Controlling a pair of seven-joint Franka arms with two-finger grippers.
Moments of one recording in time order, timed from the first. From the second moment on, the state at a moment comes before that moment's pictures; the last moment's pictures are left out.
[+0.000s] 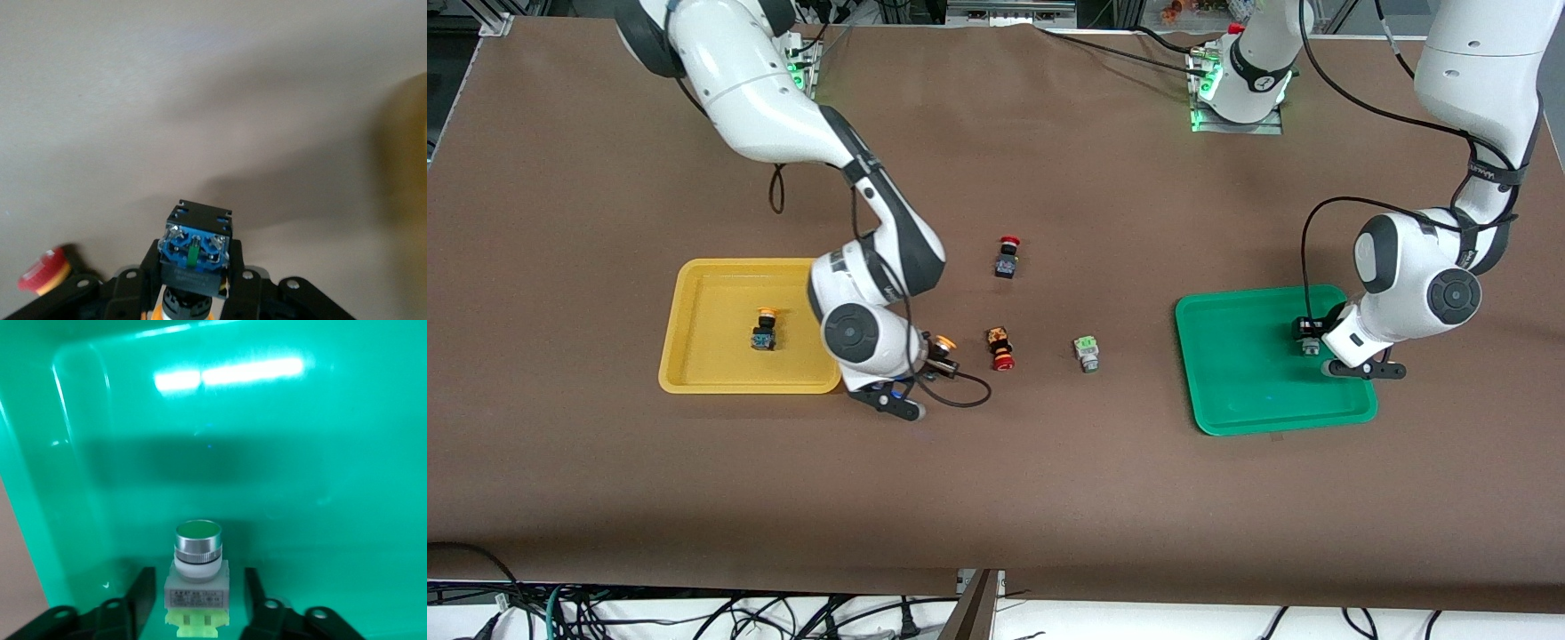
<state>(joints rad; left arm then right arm) 0.09 0.50 0.03 -2.02 0.00 2.38 0.15 0.51 0.89 -0.04 -1.19 0.23 1.97 0.69</state>
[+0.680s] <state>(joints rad) -0.12 0.54 -0.16 -1.79 -0.02 2.38 -0.34 0.48 0.55 -0.20 -1.97 0.23 2.40 0.20</state>
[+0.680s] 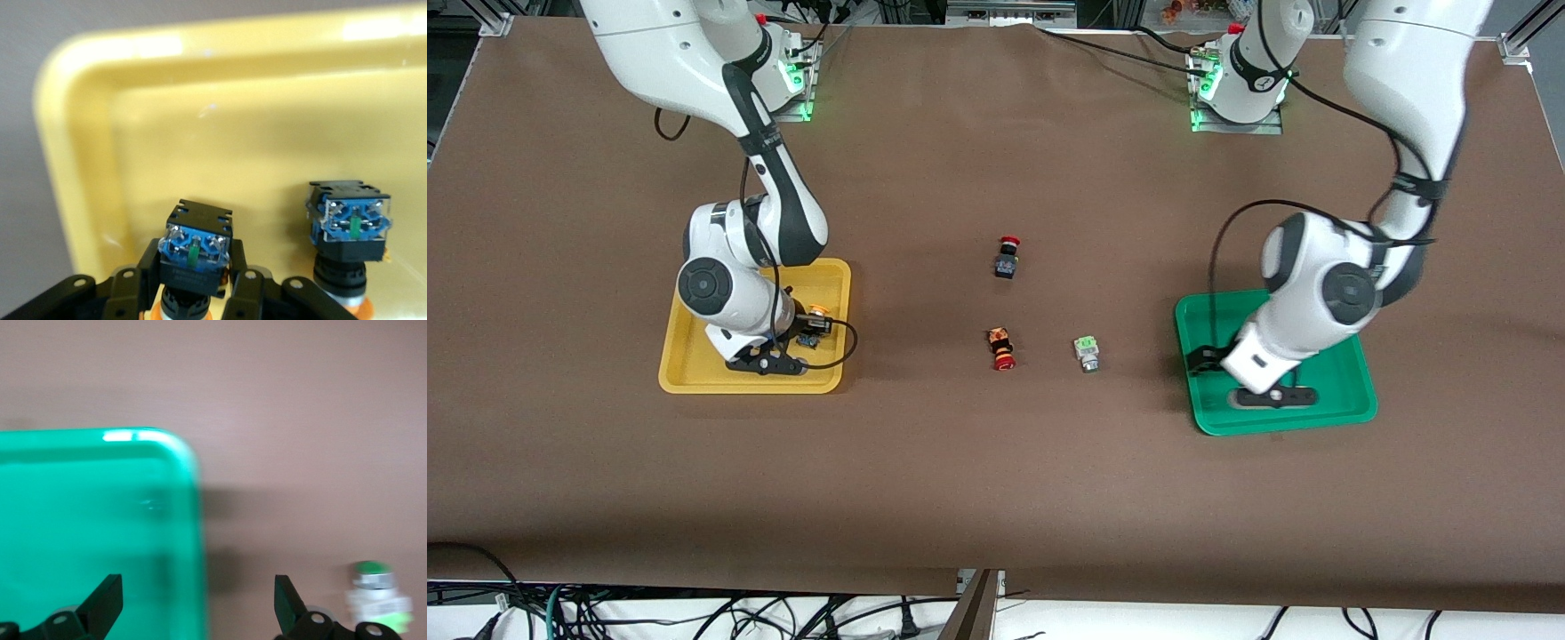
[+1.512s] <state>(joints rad) -0.38 0.68 -0.18 -1.73 0.12 2.44 -0.80 0.49 0.27 -0.22 -1.72 0.16 1.91 0.19</state>
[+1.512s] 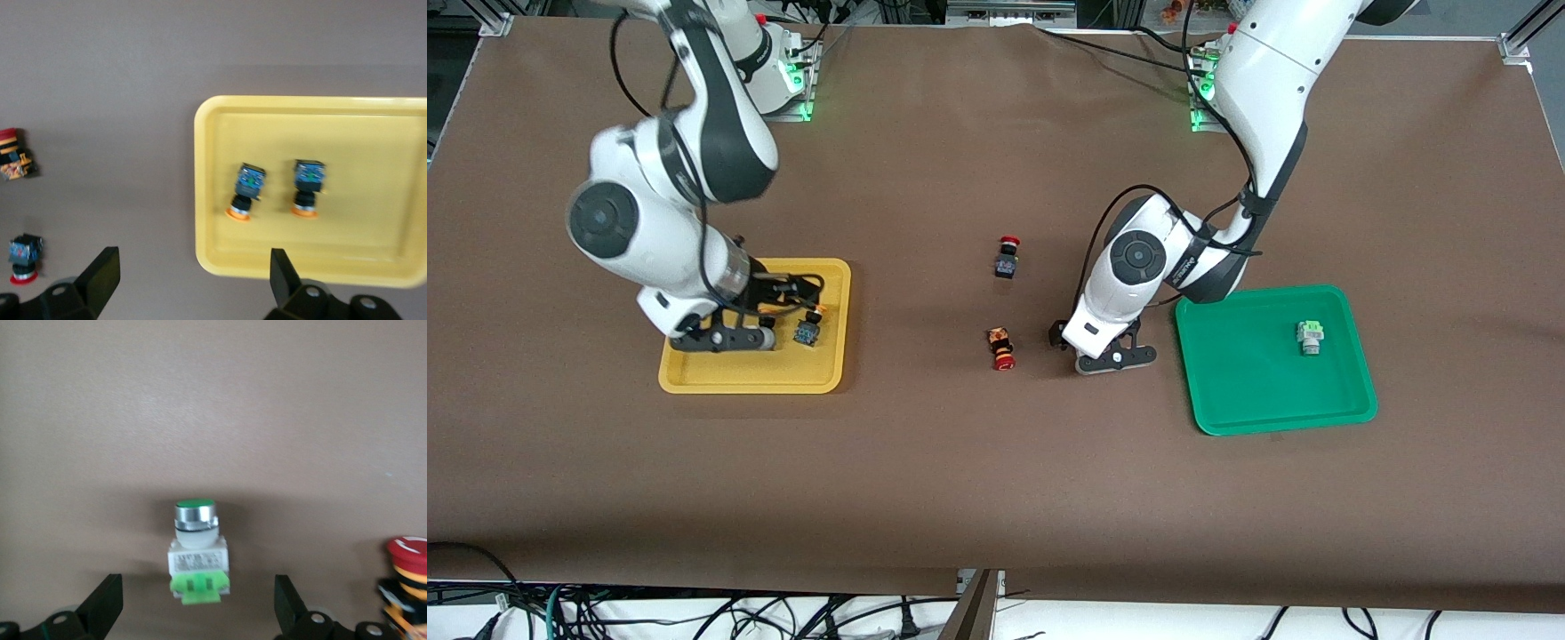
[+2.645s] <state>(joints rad) -0.27 0.60 -0.18 -1.69 0.14 2.29 -0.64 0.29 -0.01 -0.09 -1.75 -0.02 1.66 0.09</state>
